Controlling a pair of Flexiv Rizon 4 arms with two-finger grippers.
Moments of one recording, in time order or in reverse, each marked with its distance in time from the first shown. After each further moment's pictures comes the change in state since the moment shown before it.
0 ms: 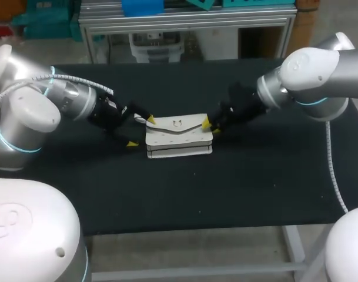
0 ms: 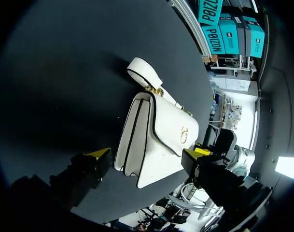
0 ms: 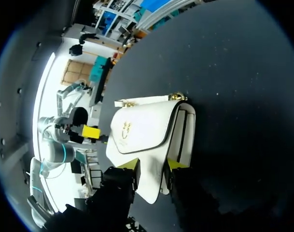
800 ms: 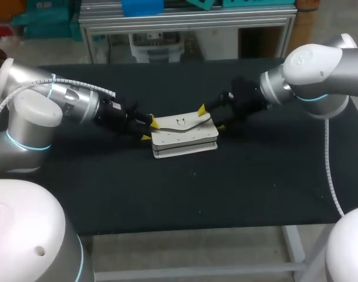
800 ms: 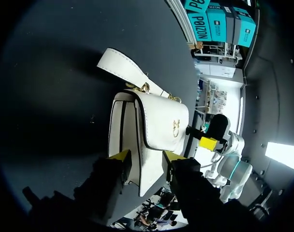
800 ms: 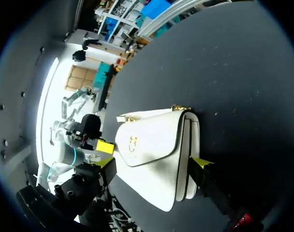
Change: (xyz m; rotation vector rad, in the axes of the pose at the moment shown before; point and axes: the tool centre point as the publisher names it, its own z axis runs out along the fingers) left arm 0.016 0.001 0.027 -0.124 0.152 0.078; right arm 0.002 0.027 -0.007 -0.050 0.035 -0.002
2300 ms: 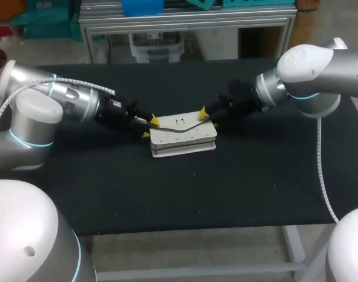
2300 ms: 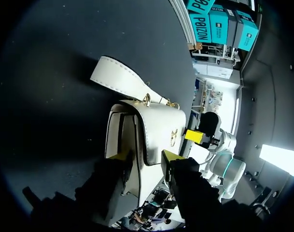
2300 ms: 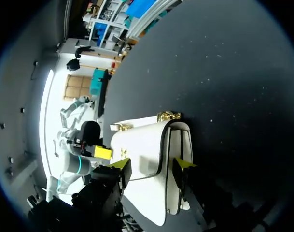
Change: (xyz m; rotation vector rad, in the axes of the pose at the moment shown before) left arm 0.000 -0.019 0.005 -0.025 0.056 -0.024; right arm -0.018 0.018 0.018 0.002 0.029 0.121
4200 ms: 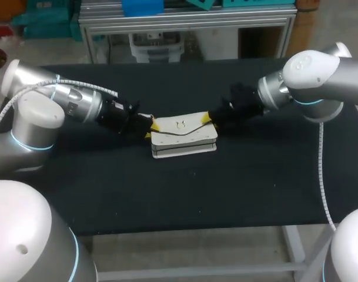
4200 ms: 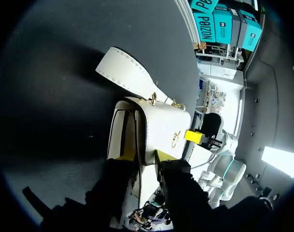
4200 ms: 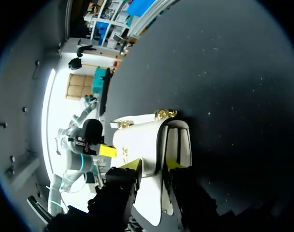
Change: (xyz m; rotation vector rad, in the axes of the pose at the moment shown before) left arm -0.005 0.004 0.007 0.002 -0.031 -0.019; right arm -0.004 -0.008 0.000 0.018 0.022 -0.003
